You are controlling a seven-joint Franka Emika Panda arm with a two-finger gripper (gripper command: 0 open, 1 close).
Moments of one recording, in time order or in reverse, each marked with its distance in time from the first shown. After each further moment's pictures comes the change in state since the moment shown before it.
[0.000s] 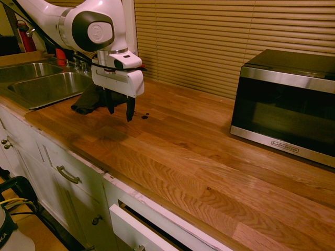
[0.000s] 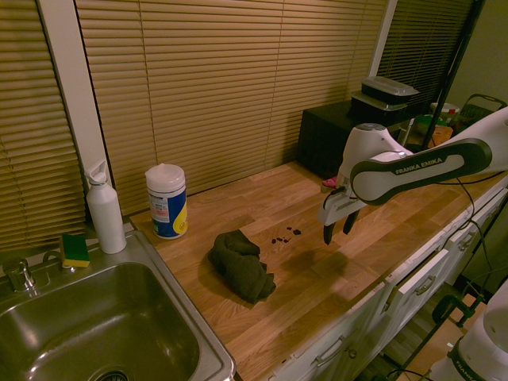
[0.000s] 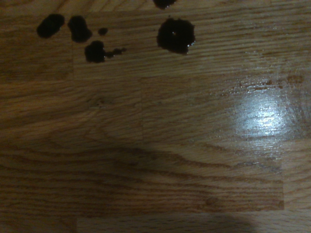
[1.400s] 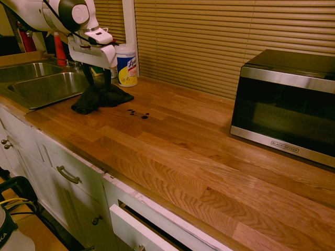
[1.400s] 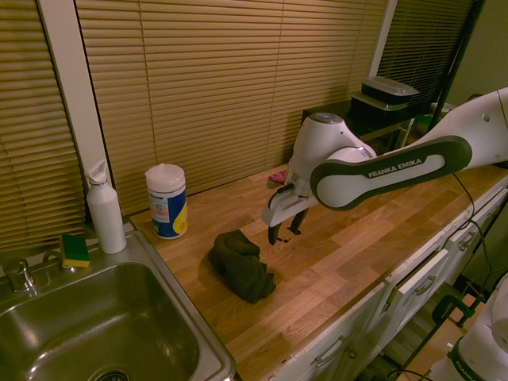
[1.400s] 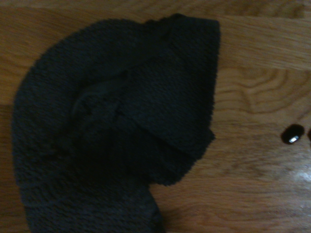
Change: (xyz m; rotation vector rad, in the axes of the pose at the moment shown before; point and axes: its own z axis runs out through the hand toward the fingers) arm -0.099 -0.156 -0.050 0.145 0.054 -0.118
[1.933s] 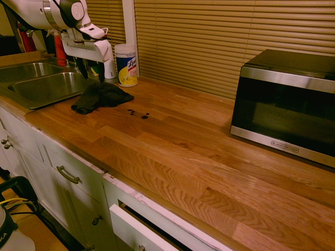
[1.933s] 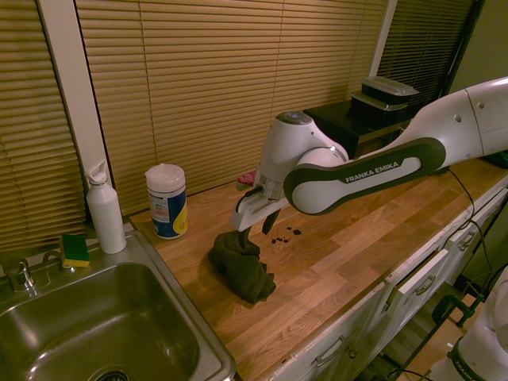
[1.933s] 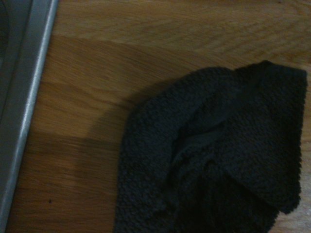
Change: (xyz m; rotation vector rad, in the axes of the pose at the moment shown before) arm -0.026 -0.070 0.004 0.021 0.021 -0.071
